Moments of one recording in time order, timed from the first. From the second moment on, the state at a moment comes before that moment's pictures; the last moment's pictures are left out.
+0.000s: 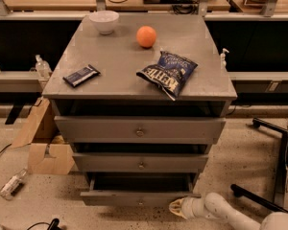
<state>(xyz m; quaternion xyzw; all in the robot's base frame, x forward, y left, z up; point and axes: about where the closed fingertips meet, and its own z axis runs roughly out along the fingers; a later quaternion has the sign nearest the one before) 0.509 -0.163 0.118 -0.66 0.66 0.15 0.34</state>
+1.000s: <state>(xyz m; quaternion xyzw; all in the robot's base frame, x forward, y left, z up) 0.533 -0.167 0.122 -0.66 0.65 0.14 0.34</state>
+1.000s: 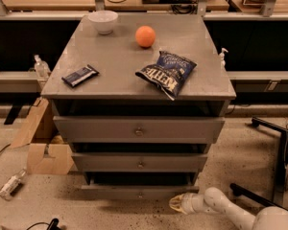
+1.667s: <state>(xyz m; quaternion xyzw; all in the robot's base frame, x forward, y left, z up) 0.603 -0.184 0.125 -0.66 0.66 0.14 0.33</state>
